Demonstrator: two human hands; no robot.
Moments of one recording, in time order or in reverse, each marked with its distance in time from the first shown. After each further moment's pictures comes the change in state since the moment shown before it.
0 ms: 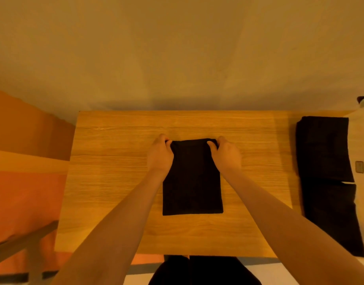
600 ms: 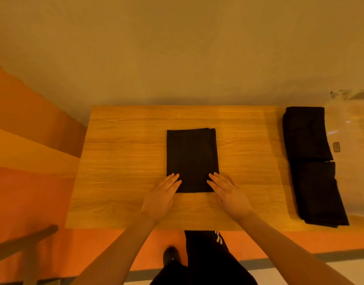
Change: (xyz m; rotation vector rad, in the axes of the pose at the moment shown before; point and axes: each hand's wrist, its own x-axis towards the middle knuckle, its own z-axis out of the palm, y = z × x) left_hand -0.144 -0.081 -0.010 0.508 -0.238 0.650; right_hand -0.145 0.074 0.023 -0.482 0.038 -0.697
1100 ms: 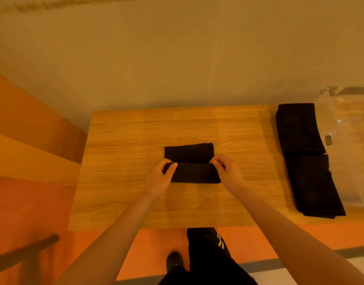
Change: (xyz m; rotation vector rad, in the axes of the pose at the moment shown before) left_hand 0.030 0.009 -0.056 -0.950 0.095 -0.489; right_hand 0.040 0.000 -0.047 0.986 0.060 0.524
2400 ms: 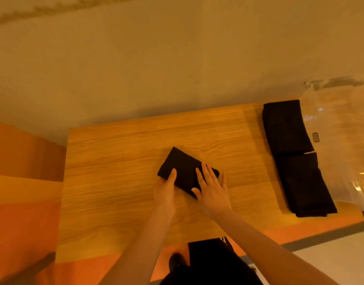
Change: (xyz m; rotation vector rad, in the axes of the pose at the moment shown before) left_hand 0.032 0.009 0.066 -0.637 0.165 -0.623; right_hand -0.006 0.025 0.036 -0.883 -0.110 0.050
